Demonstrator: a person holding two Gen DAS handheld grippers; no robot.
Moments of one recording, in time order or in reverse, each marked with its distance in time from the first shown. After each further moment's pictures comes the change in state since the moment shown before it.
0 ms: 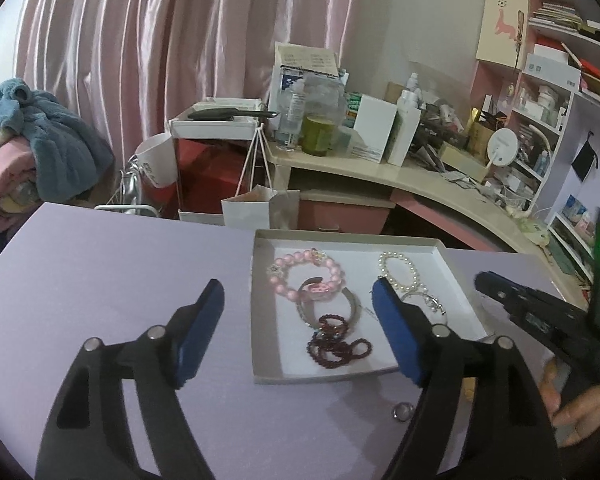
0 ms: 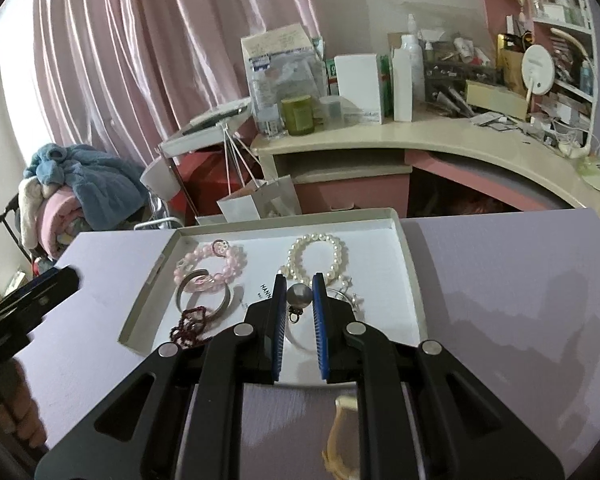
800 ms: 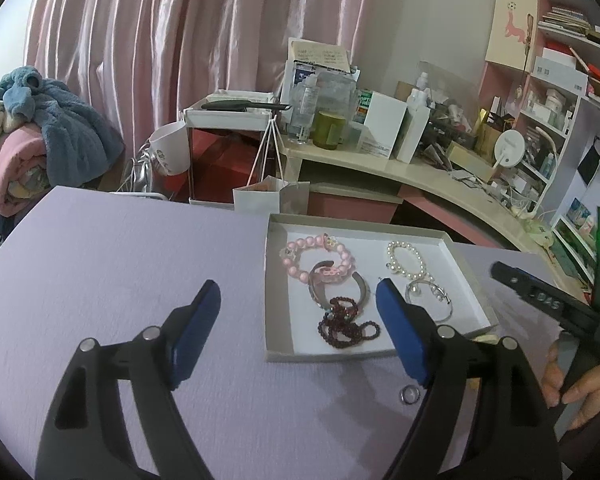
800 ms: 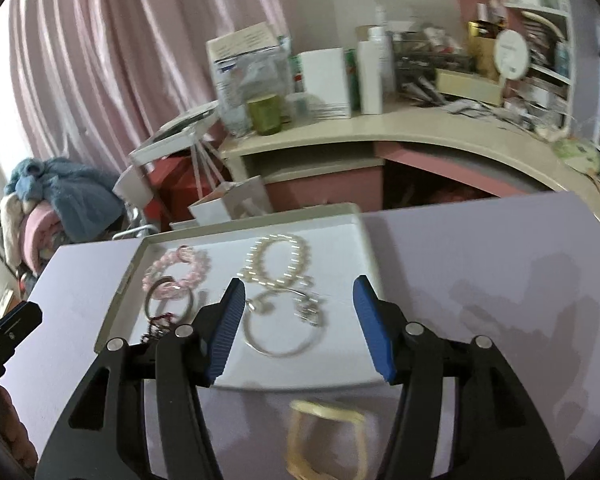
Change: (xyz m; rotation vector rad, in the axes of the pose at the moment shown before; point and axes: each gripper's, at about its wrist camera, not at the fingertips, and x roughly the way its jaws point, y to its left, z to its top) left arm -0.005 0.010 -0.016 -0.033 0.017 0.018; right arm -0.017 -0.041 -0.009 0.092 -0.030 -0.089
